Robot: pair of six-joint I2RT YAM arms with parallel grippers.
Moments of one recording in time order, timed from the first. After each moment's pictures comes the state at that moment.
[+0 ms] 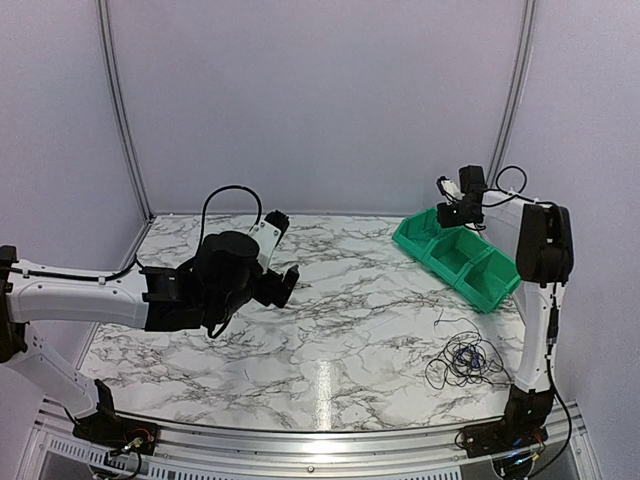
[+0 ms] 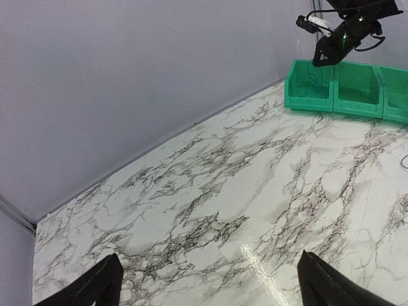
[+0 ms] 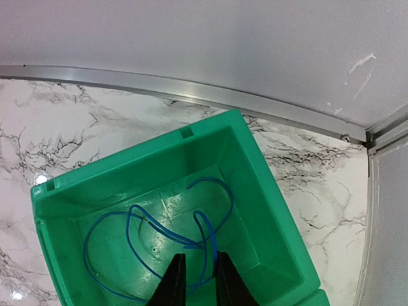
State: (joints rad) left arm -1.10 1.45 0.98 0.06 -0.68 0.02; right arm 0.01 2.26 1.88 -0.39 -0.13 -0.16
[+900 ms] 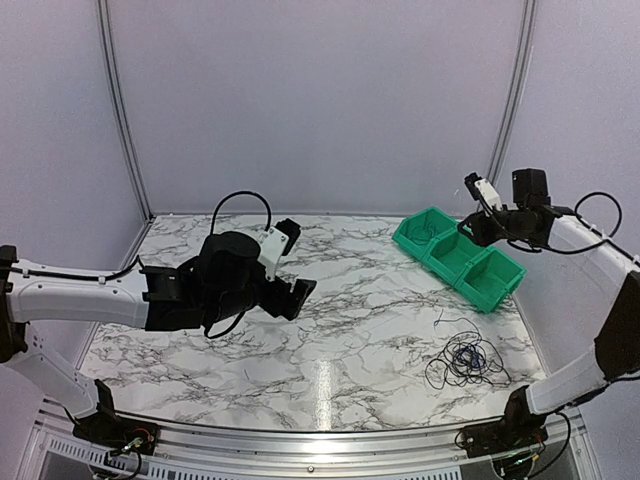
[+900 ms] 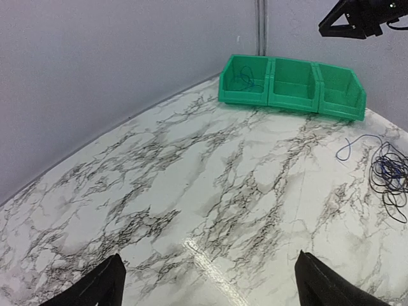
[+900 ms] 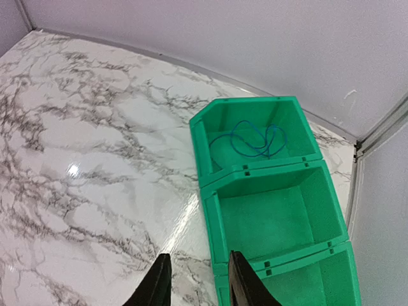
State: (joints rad) left arm -1.10 1.45 0.98 0.03 -0.44 -0.09; right arm 0.01 1.41 1.19 -0.42 -0.33 -0.27
